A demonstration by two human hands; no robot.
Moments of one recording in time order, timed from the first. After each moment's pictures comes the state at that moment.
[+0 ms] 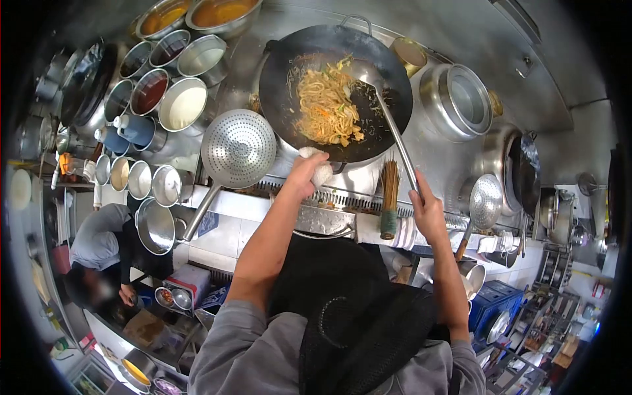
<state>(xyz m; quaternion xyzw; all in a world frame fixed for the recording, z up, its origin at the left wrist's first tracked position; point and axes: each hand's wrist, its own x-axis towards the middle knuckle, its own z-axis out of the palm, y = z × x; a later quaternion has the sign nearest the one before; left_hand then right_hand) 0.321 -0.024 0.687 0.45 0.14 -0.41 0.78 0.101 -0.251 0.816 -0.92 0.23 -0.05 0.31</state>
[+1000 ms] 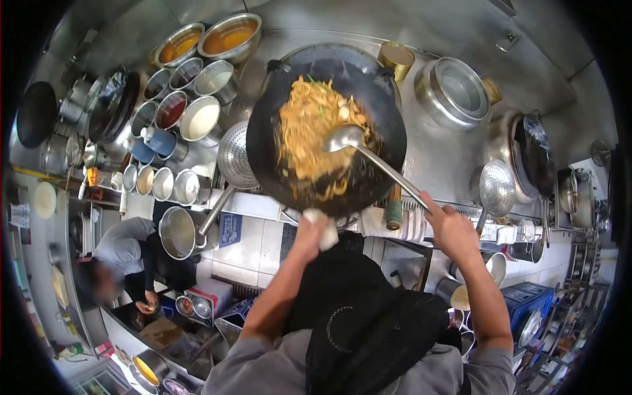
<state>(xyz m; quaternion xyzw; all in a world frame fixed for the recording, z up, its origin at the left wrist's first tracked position) 0.153 0.033 0.705 0.55 0.09 -0.28 0.78 0.025 -0.231 0.893 -0.98 0.13 0.14 0.05</state>
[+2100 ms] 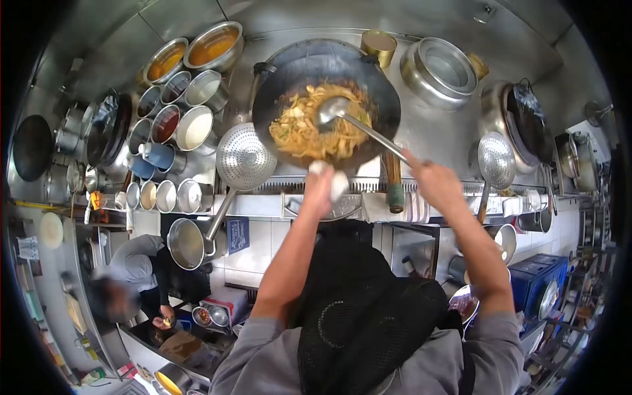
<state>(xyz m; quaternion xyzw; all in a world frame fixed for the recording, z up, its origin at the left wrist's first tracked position) 0.218 -0.015 0.721 0.53 0.09 -0.35 0.76 0.055 -0.243 0.858 -0.99 0.14 0.07 0.01</state>
